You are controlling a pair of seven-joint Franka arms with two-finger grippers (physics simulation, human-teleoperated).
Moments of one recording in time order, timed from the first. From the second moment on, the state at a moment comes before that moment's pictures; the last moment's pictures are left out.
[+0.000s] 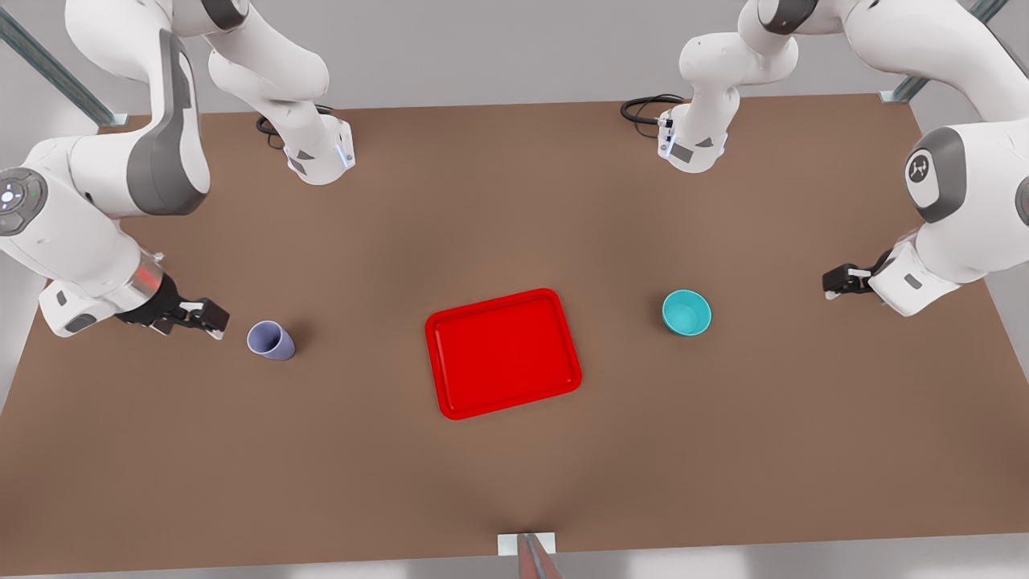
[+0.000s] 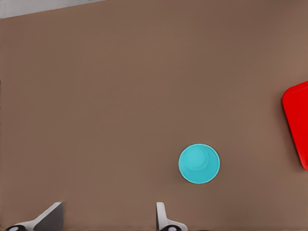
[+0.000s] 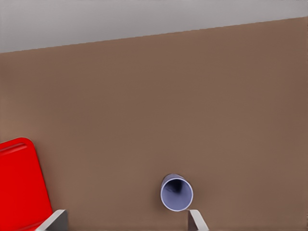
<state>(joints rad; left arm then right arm) 0.00 0.28 0.03 -1.31 0.04 1.50 0.18 -0.15 0.20 0.22 -1.42 -0.06 1.70 0.20</state>
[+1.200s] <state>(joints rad) -0.02 0.48 -0.02 -2.06 -0.41 2.22 0.21 -0.10 0.30 0.23 -1.46 -0.10 1.60 0.22</state>
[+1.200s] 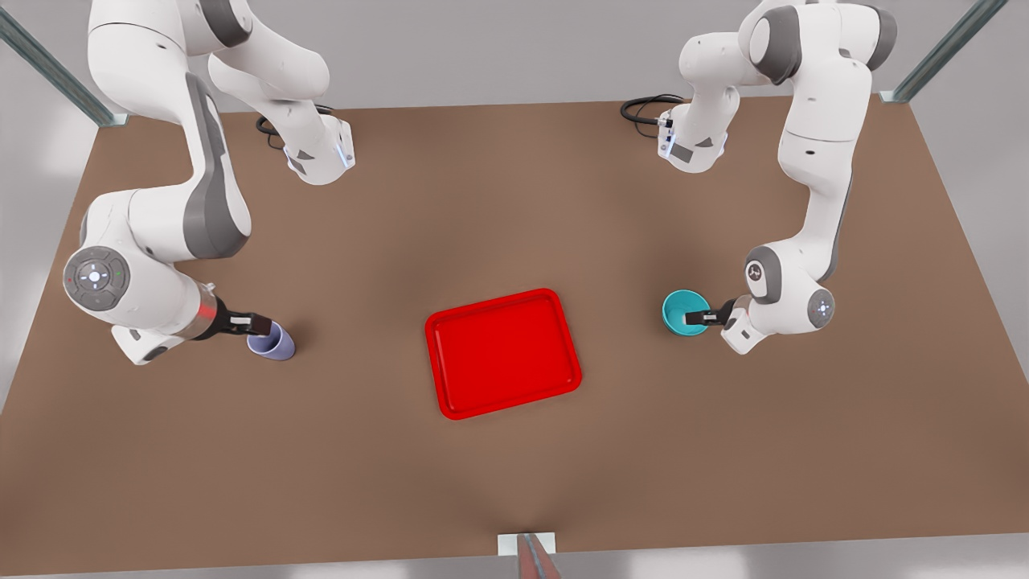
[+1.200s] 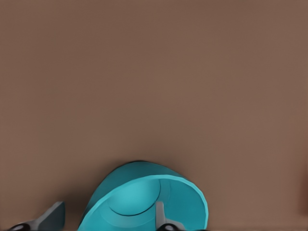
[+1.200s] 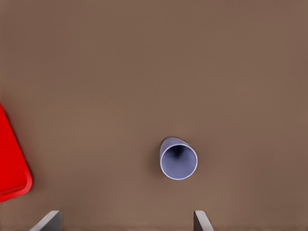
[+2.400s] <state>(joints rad) -0.23 0.72 -0.26 -1.51 -0.35 2.31 -0.56 -0.10 0.30 0.23 -1.46 -0.10 1.59 0.23</state>
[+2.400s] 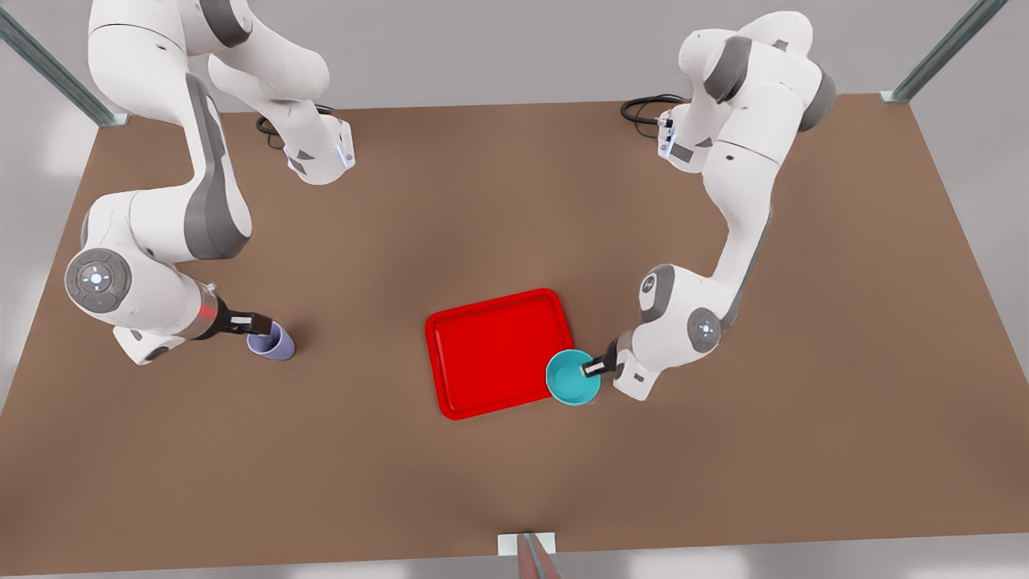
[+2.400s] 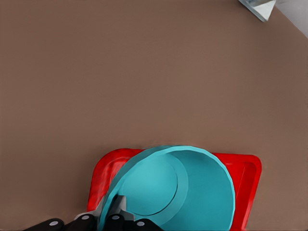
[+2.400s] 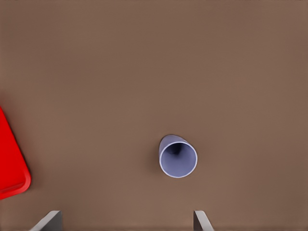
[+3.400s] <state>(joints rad) -0.32 0.59 0.27 -1.24 -0.47 1.76 -0.51 -0.12 0.28 0.23 -1.59 -0.10 1.67 0.22</state>
